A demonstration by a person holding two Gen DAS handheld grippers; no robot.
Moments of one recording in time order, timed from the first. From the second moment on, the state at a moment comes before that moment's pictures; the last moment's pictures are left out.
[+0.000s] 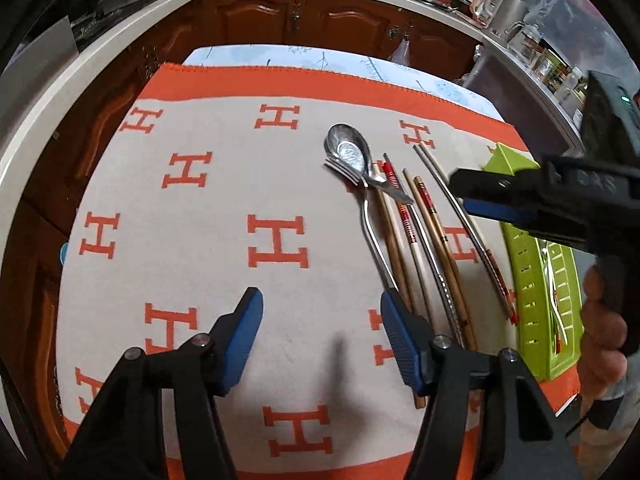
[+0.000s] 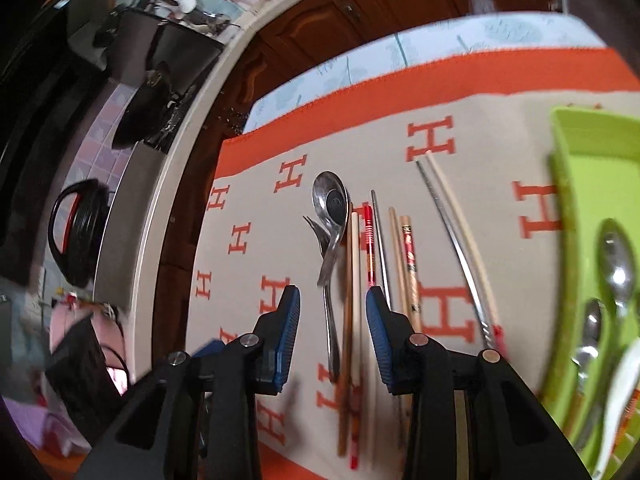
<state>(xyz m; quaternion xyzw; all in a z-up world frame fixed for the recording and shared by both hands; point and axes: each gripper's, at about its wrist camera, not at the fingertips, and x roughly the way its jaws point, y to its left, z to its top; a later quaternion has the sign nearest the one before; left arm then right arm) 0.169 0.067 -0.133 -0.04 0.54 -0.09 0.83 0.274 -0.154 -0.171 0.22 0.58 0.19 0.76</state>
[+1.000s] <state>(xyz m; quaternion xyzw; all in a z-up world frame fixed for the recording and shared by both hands) 0.239 0.031 -0.164 -0.06 0.56 -0.11 0.82 0.308 -0.146 -0.226 0.27 0.58 0.16 0.75</state>
